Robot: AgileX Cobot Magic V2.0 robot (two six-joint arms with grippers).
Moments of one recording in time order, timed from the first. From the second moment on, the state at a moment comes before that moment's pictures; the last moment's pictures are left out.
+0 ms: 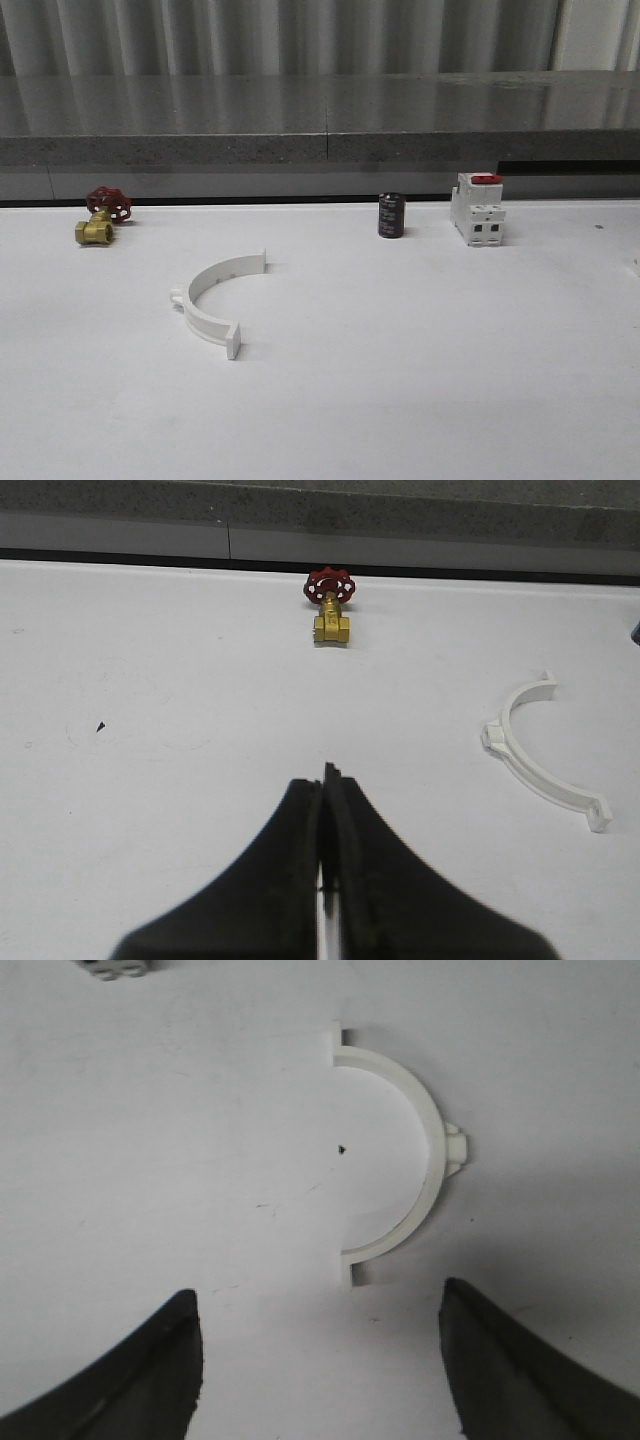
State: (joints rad) left arm -0.02 0.39 -0.40 -0.15 0.53 0.04; right arm -0.13 1.35 -1.09 0.04 0.90 0.01
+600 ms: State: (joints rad) left arm -0.02 0.39 -0.40 -0.15 0.53 0.04; right arm -0.27 1.78 -1.22 0.05 0.84 -0.17
